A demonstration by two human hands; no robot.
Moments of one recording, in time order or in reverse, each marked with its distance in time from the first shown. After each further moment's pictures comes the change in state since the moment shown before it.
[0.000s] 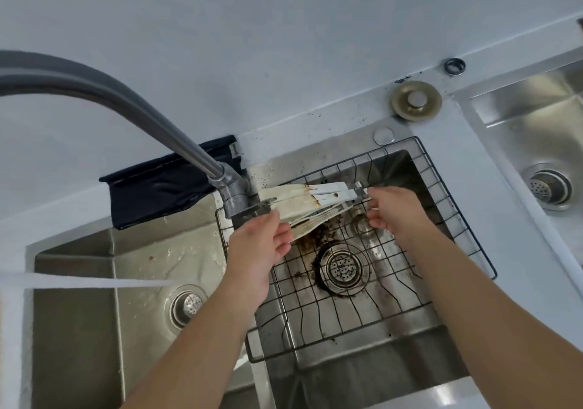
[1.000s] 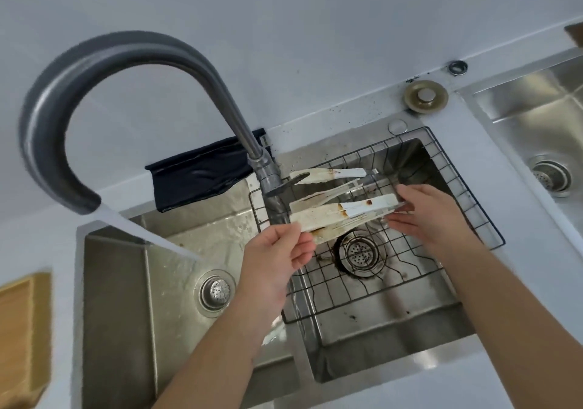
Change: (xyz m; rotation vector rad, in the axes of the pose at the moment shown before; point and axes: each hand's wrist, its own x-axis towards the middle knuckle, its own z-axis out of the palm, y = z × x) left_hand -0.063 -0.011 -0.058 -0.027 -0.156 0.060; right_hand -0.100 0.009 -0.009 0.176 -0.024 -0.057
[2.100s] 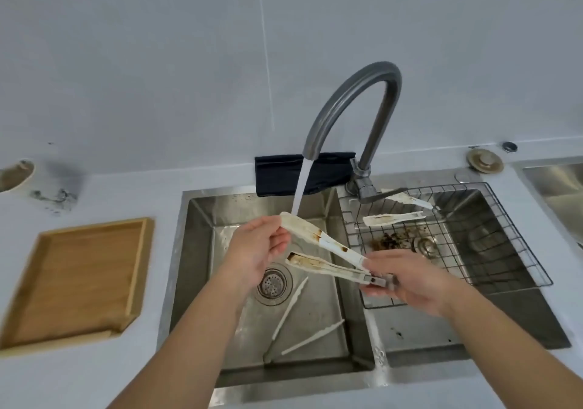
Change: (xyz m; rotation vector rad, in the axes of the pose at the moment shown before) left_hand -0.018 0.034 -0.214 -0.172 0.013 0.046; right_hand -0.163 0.053 0.138 -0.392 -0.556 0.109
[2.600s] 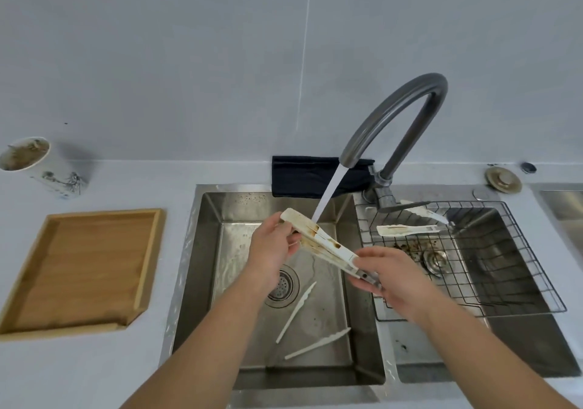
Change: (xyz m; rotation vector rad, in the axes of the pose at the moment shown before) left_hand 0.037 -0.020 -0.016 -0.019 0.052 0.082; right_hand 0.031 -0.011 0.059 0.048 0.222 -0.065
